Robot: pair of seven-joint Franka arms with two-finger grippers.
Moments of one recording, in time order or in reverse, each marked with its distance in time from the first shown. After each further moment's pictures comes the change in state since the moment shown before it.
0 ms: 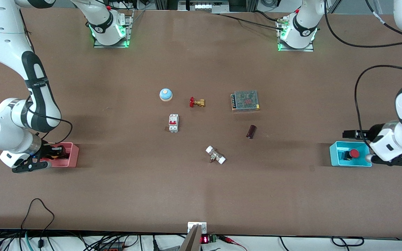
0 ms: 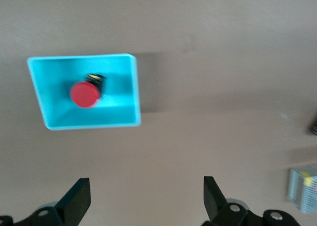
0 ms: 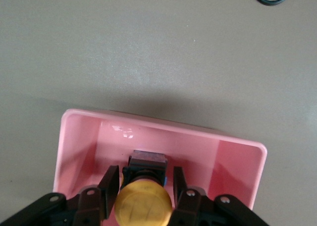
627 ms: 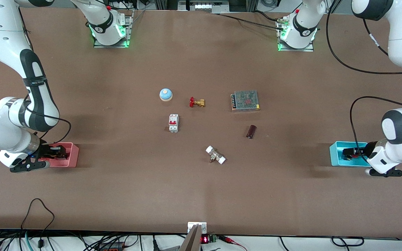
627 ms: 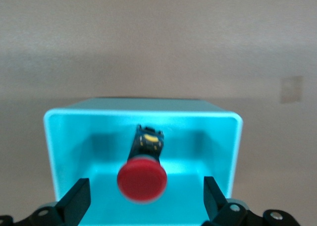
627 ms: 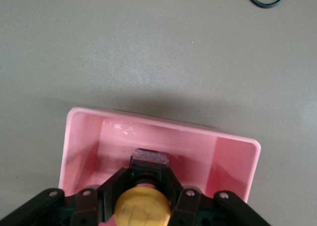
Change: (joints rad) left arm 0.133 0.234 0.026 -0.010 0.000 0.327 0.085; right arm 0.000 -0.012 0.000 0.000 0.000 -0.015 0.000
